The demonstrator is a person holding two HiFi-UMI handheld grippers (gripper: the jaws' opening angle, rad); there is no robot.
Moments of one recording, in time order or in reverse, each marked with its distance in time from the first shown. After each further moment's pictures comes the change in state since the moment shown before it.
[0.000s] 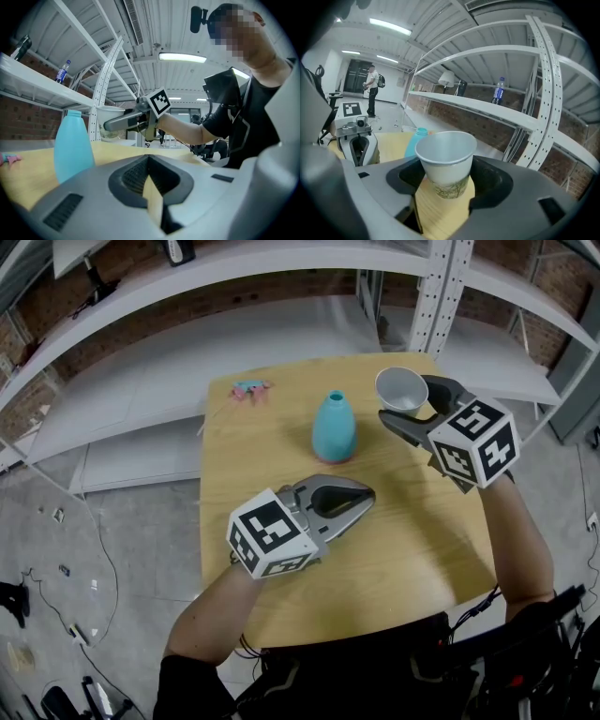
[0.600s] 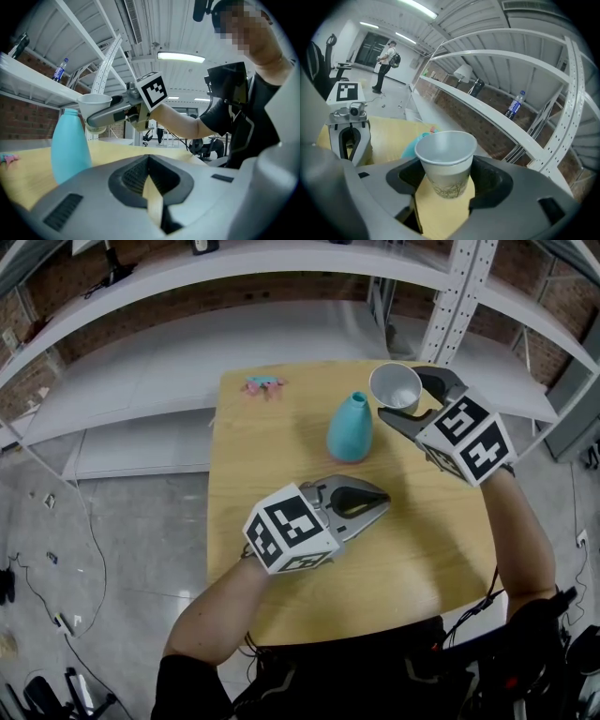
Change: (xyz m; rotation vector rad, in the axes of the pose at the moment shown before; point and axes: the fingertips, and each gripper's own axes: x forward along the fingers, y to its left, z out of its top) left arm -0.001 -0.007 -0.002 0.001 0.012 -0.033; right arm 0.021 0.018 0.031 -0.270 0.104 -0.030
